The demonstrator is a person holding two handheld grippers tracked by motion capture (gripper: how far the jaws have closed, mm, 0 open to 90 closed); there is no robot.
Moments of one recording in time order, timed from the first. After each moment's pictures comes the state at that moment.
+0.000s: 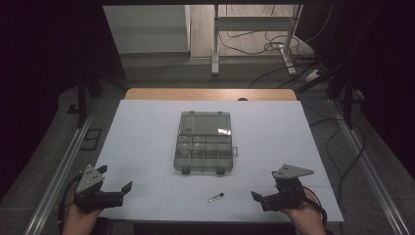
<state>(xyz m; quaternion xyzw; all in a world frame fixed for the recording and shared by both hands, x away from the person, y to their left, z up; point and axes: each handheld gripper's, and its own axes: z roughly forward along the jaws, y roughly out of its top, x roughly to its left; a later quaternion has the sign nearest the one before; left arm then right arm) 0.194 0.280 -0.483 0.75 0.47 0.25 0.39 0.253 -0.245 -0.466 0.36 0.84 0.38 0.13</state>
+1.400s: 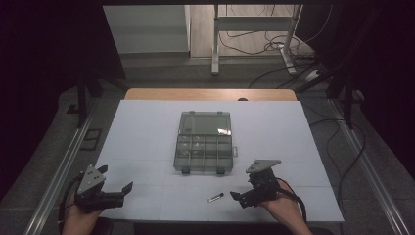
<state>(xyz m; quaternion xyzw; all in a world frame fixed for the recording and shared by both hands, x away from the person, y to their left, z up) 0.194 0.278 -0.483 0.76 0.46 0.26 0.38 0.273 -0.187 -0.475 0.32 0.88 0.34 0.08</state>
